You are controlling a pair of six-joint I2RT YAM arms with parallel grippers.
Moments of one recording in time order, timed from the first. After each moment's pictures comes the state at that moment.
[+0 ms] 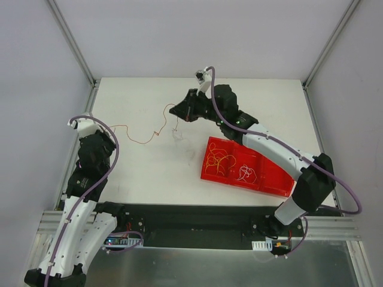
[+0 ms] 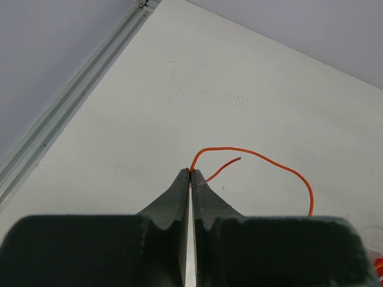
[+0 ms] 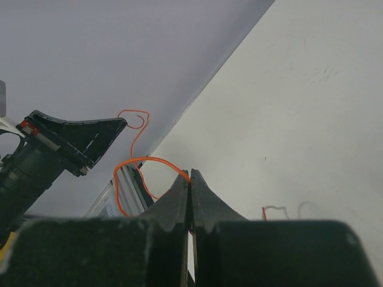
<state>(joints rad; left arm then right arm) -0.20 0.58 0.74 -0.43 -0.50 -0.34 0.77 1.58 1.40 0.03 -0.31 0.60</state>
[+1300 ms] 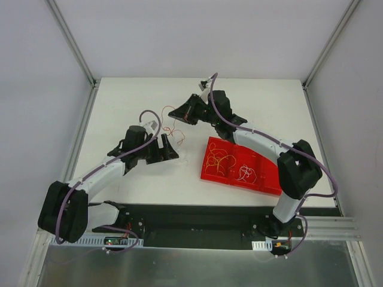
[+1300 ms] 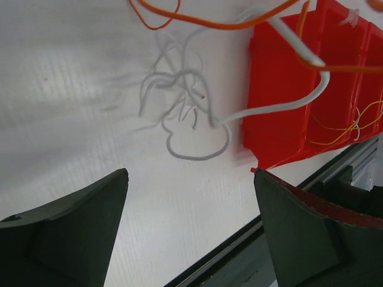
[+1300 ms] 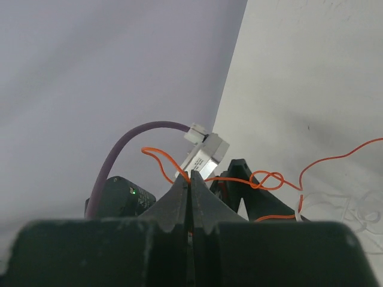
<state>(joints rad) -0.33 1.16 0.59 -0.16 0.41 -0.61 0.70 1.75 1.31 0.24 -0.39 1.11</state>
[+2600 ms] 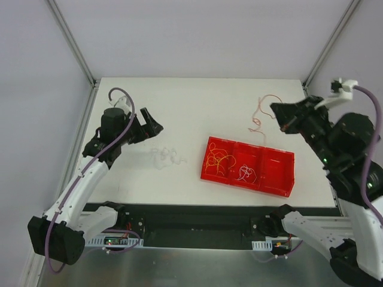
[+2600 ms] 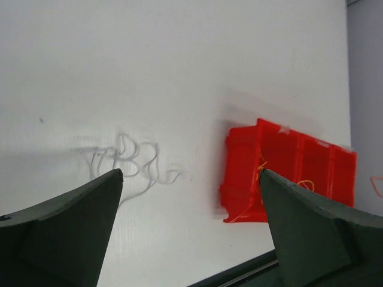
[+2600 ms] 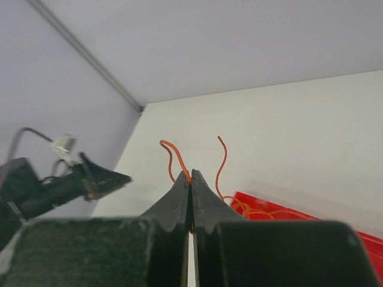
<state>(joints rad) -0.26 1.00 0.85 -0.41 0.19 -0.65 0.52 0.90 1.55 -0.68 0.05 0.51</state>
